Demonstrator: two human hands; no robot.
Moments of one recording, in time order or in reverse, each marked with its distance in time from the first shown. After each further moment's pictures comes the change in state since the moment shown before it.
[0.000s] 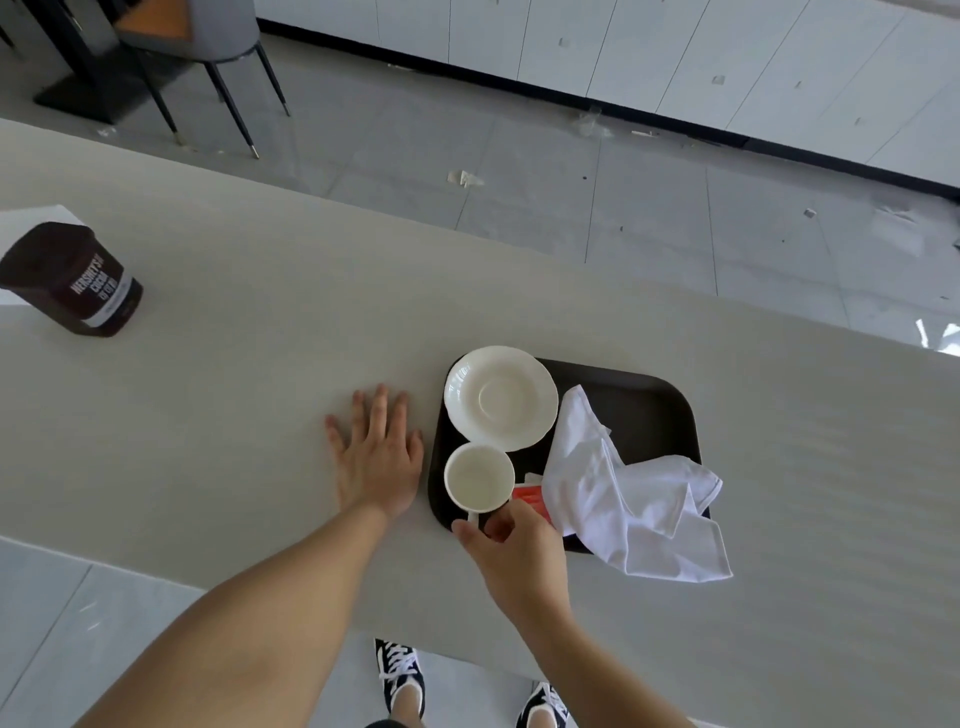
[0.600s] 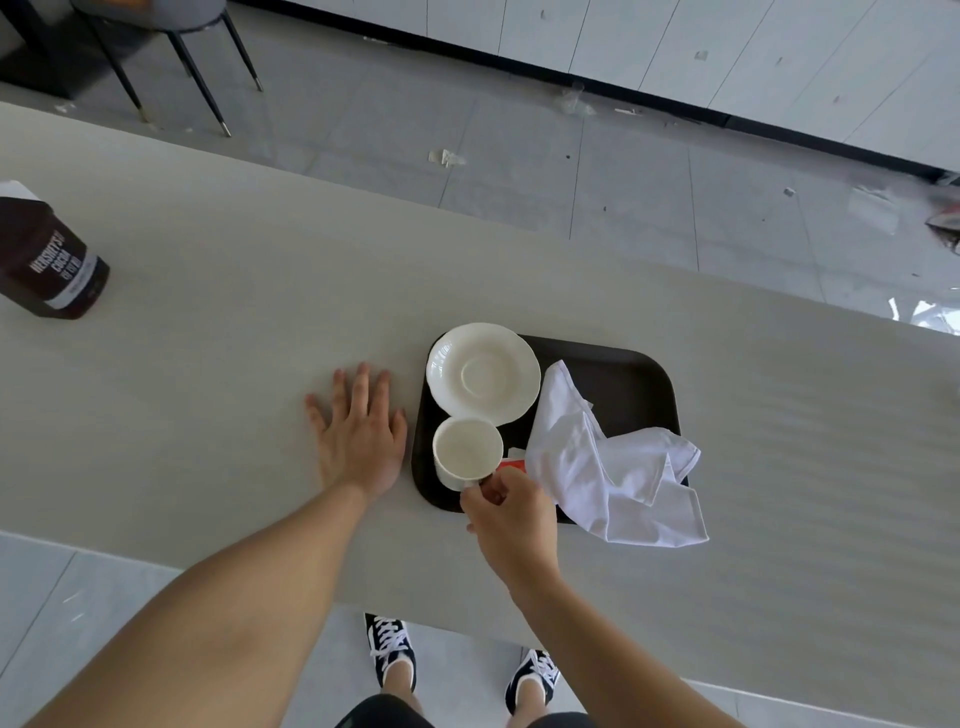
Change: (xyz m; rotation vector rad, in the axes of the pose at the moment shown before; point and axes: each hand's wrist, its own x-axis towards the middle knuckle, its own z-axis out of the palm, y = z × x) left_hand -0.001 -0.001 0.002 -0.005 0.043 0.013; right_hand 0.001 -0.004 -0.007 0.133 0.014 0.058
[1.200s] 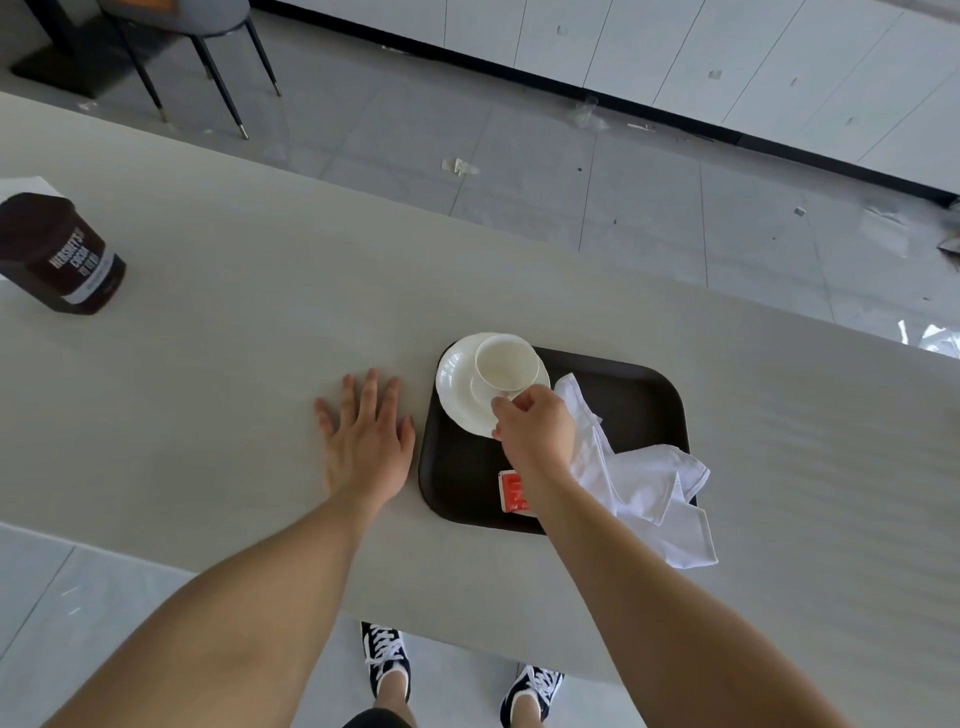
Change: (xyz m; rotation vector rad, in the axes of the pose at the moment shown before) left_hand 0.003 -0.004 0.009 0.010 0.033 -0.003; right_hand 0.088 -0.051 -0.010 -0.003 0.120 0.008
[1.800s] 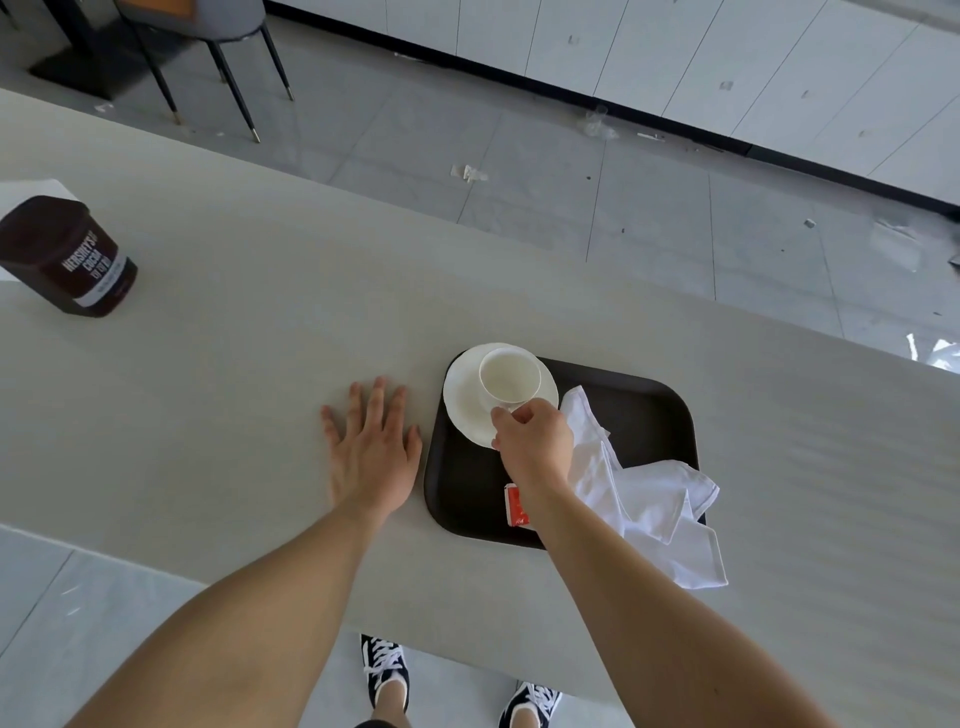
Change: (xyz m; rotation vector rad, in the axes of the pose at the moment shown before) left_hand -0.002 0.002 -0.005 -0.007 0.017 0.004; right_hand 0.008 0.005 0.015 -0.033 0.007 0.005
